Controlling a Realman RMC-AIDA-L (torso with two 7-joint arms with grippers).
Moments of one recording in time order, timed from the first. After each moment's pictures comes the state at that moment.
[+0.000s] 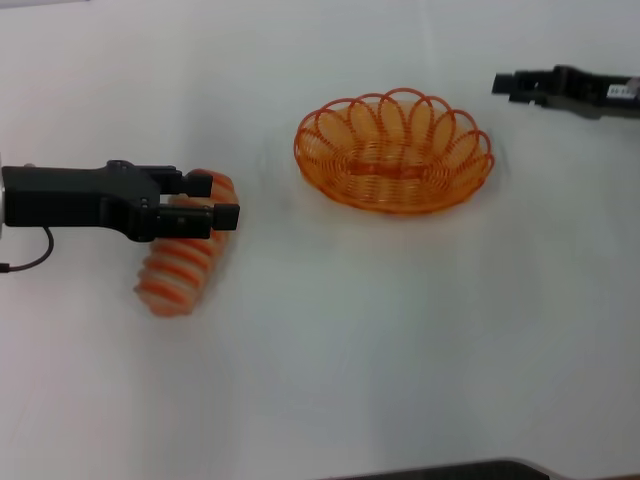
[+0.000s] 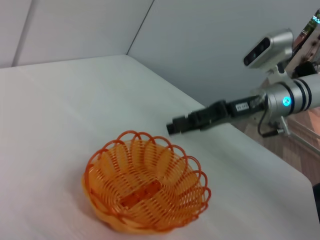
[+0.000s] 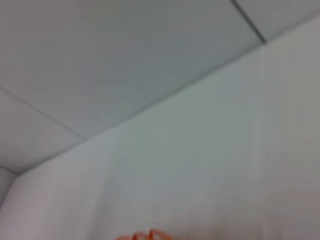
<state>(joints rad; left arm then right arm) -0.62 -2.11 0.58 0.77 2.28 1.74 -1.72 0.58 1.98 -0.46 -0.53 -2.17 -1.28 2.08</state>
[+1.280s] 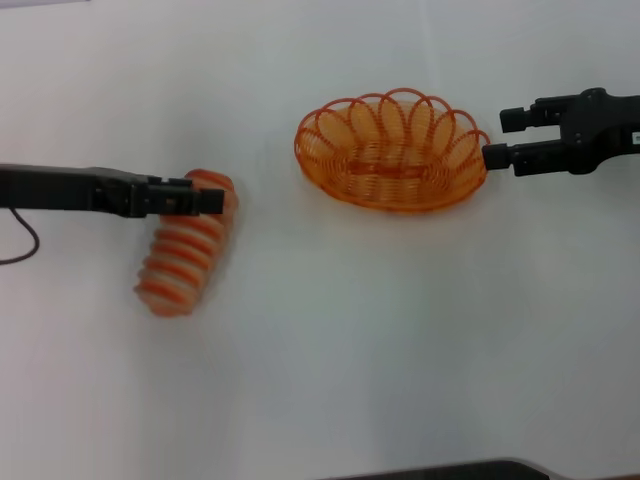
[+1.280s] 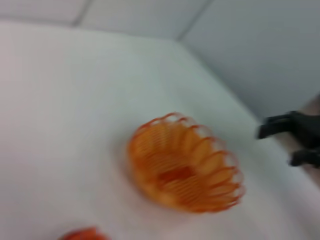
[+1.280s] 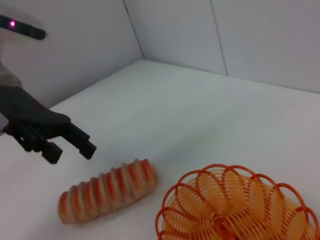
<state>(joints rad) -0.60 -2.11 0.64 0.87 2.29 1.70 -2.06 0.54 1.99 -0.55 -0.79 -2.23 -1.68 1.61</state>
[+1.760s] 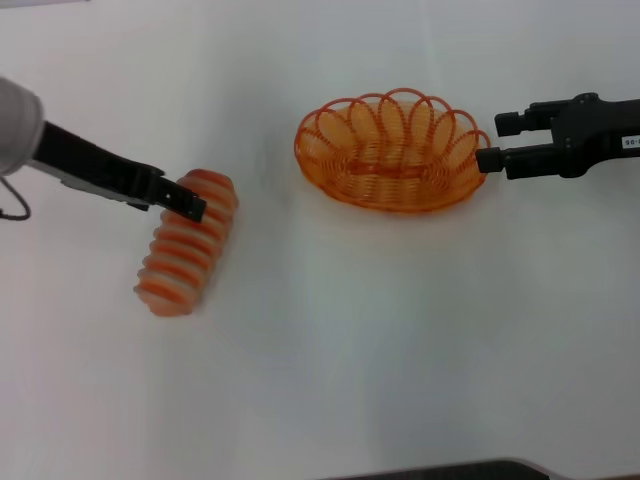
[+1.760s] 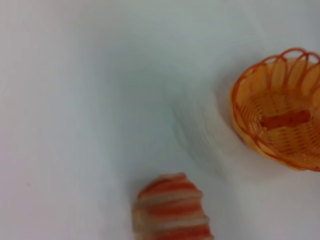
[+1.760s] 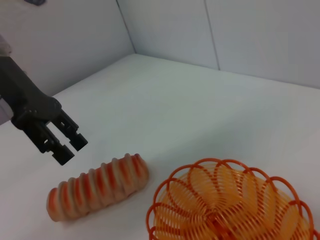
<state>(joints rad) -0.65 -2.16 1.07 1.29 2.60 1.69 -2.69 0.53 2.00 -0.57 -0.78 -2.23 -1.63 1.61</state>
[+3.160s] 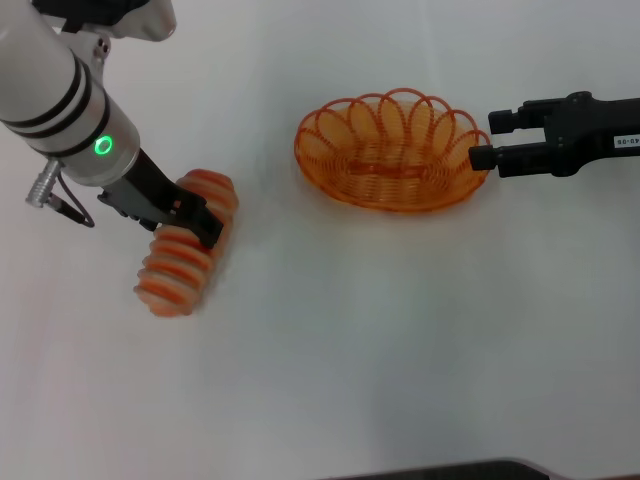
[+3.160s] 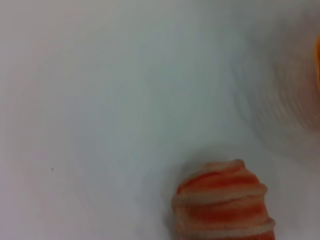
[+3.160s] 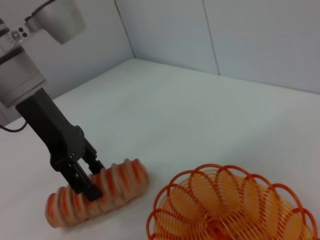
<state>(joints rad) -0.80 -2.17 1.37 1.05 2.79 1.49 -2.97 0.54 2.01 -0.56 -0.78 -2.23 -1.62 1.59</state>
